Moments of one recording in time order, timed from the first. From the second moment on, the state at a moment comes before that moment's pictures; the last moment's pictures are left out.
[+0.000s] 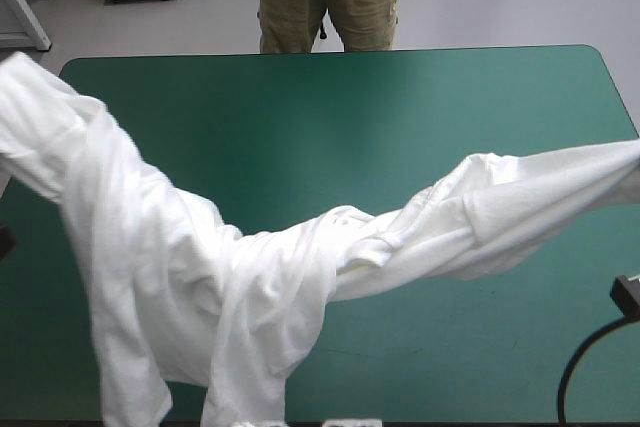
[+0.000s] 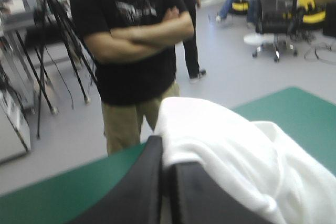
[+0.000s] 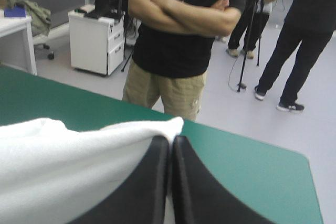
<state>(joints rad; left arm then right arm) -0.18 0.95 -2.02 -0.24 1.26 0.25 0.00 0.77 -1.81 0.28 1.25 -0.23</state>
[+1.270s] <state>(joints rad) -0.18 1.72 -1.19 -0.28 0.41 0.26 0.00 1.57 -1.24 0.30 0.59 -0.41</state>
